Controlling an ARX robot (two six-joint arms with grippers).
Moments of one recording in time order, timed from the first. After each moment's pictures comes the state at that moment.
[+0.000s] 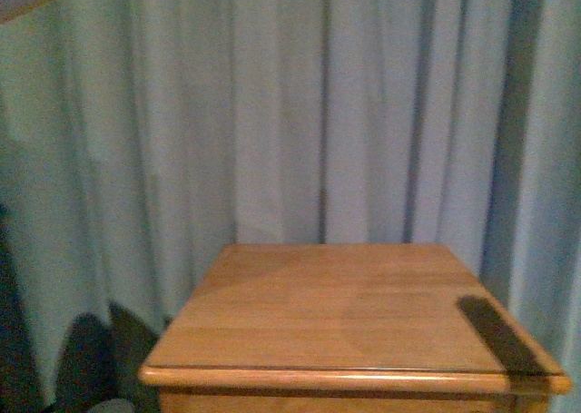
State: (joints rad) left arm 0.02 0.53 0.61 0.01 0.25 0.27; right arm 0.18 0.32 0.46 -0.26 0.34 0.21
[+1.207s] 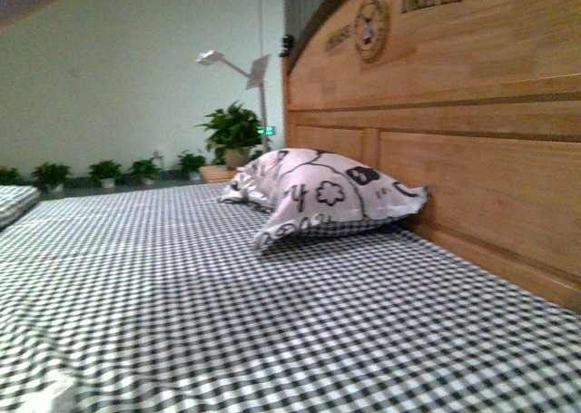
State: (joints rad) left arm 0.02 0.53 0.60 0.01 0.24 0.26; right arm 0.18 0.32 0.46 -0.26 0.33 0.21
